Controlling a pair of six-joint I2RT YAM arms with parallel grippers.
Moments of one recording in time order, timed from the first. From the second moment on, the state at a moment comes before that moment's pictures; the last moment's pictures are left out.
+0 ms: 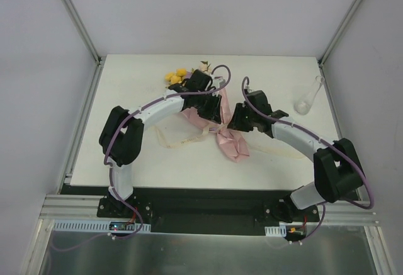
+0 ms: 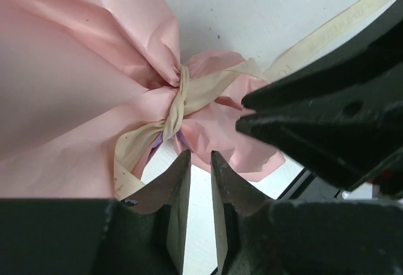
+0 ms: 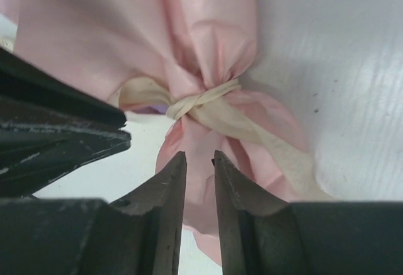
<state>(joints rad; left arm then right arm) -0.65 1.93 1.52 -0.51 0.47 -0.34 0.52 1.49 0.92 -0.28 -0.15 0.57</state>
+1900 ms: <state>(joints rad) -0.78 2.01 1.56 -0.64 0.11 -0.18 0.60 1.51 0.71 -0.01 -0.20 0.62</state>
